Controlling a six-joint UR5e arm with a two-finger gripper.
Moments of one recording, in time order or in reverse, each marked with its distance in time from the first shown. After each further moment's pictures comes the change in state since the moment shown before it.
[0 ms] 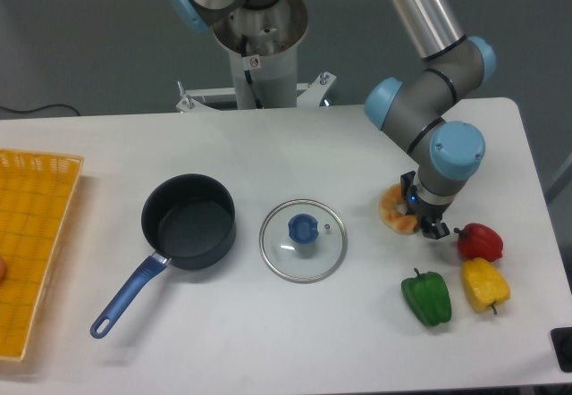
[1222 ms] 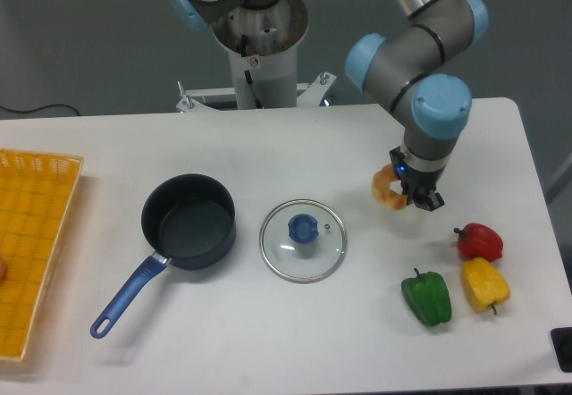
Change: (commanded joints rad) arm -0.046 0.227 -0.034 -0.143 -0.023 -0.149
